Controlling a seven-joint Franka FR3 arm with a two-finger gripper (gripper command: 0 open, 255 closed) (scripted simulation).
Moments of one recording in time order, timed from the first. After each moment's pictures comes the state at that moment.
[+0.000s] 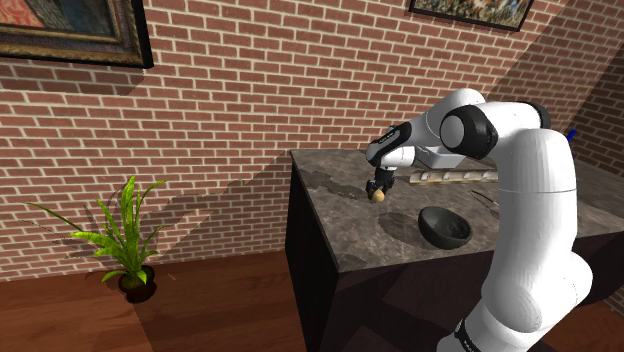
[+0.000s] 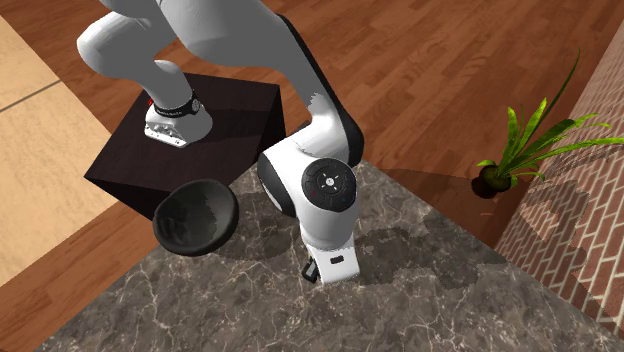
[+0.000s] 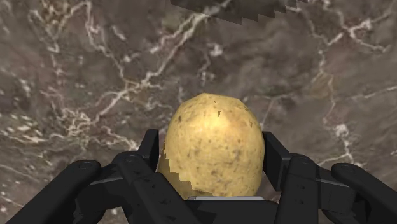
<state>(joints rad) -0.34 0.50 -0.30 -1.91 0.19 2.42 -0.40</state>
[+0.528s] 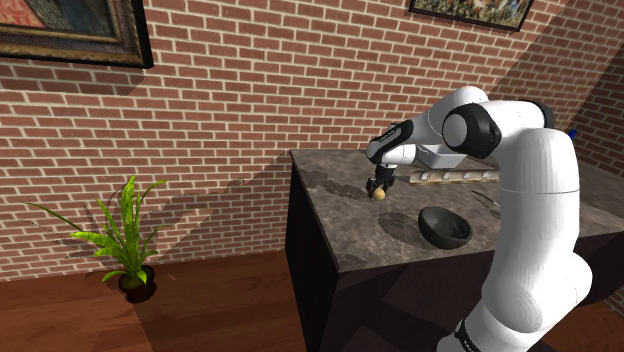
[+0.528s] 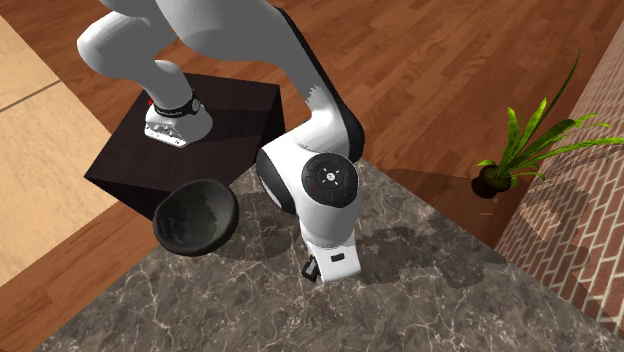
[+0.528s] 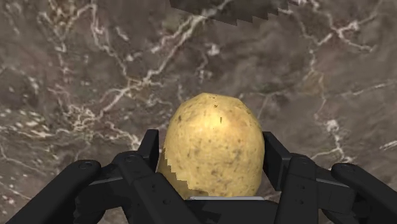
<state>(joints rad) -0.34 0.48 -0.31 -1.91 0.18 2.40 -0.40</state>
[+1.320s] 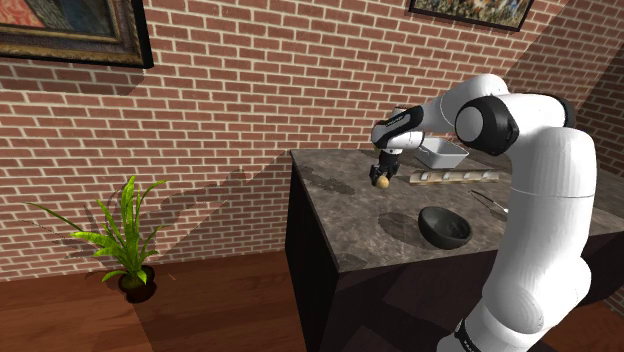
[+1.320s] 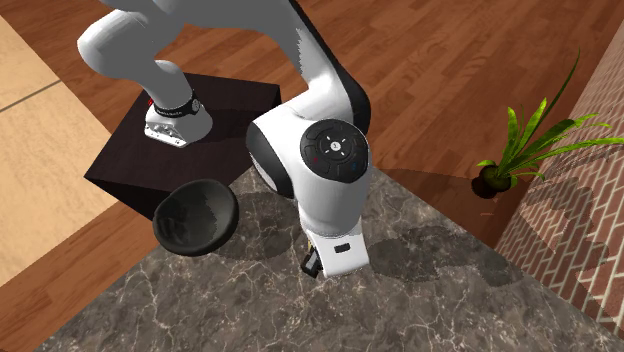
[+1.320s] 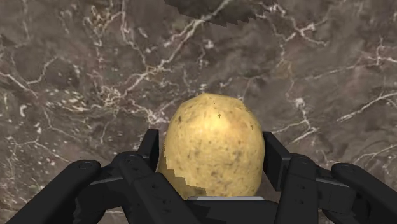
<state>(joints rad) -0.32 0.38 -0.33 -1.87 0.13 2.28 -0.37</state>
